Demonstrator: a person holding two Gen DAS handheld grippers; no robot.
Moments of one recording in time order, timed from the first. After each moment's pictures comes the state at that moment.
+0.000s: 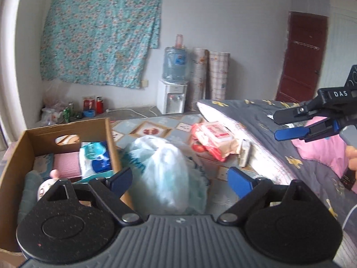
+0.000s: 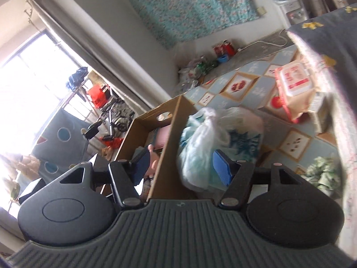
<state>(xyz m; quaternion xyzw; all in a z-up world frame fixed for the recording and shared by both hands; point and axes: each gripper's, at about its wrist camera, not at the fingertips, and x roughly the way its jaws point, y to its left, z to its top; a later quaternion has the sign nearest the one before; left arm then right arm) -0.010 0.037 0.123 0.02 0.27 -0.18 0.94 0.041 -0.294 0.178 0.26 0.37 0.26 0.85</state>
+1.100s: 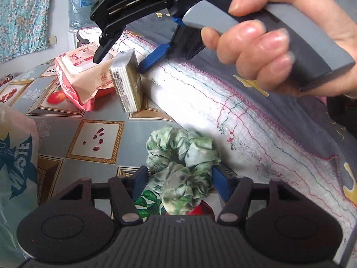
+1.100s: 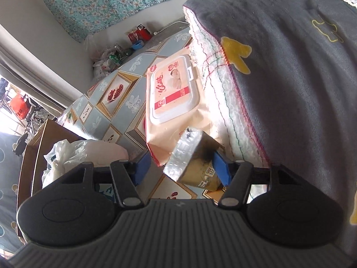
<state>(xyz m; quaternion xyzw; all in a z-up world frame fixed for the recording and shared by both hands) 0.098 -0.202 -0.060 0.10 0.40 -0.35 0.85 0.247 -0.373 0.014 0.24 0.47 0.10 0.84</state>
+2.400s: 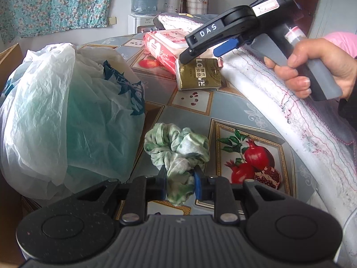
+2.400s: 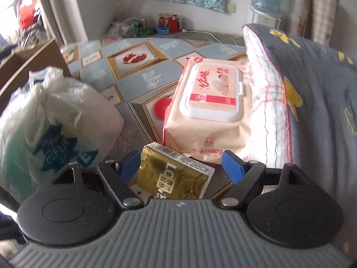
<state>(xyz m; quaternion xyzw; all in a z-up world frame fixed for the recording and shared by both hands) 0.068 -0.089 -0.043 0.05 0.43 -0.21 0.88 0.237 -0.280 0.009 -0.08 0.43 0.16 0.89</state>
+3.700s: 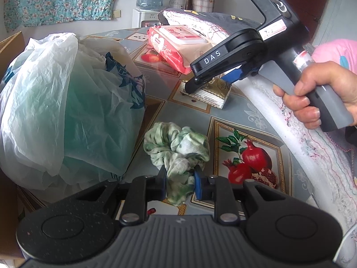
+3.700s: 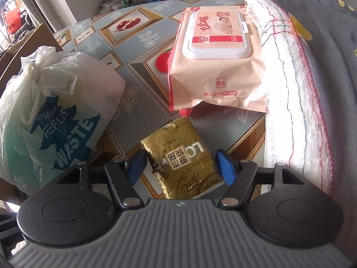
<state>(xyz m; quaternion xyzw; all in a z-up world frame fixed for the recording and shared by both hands) 0.070 -0.092 -0.045 0.03 0.44 -0.20 0.87 0.227 -0.285 -0.019 0.02 0.52 0.13 0.85</state>
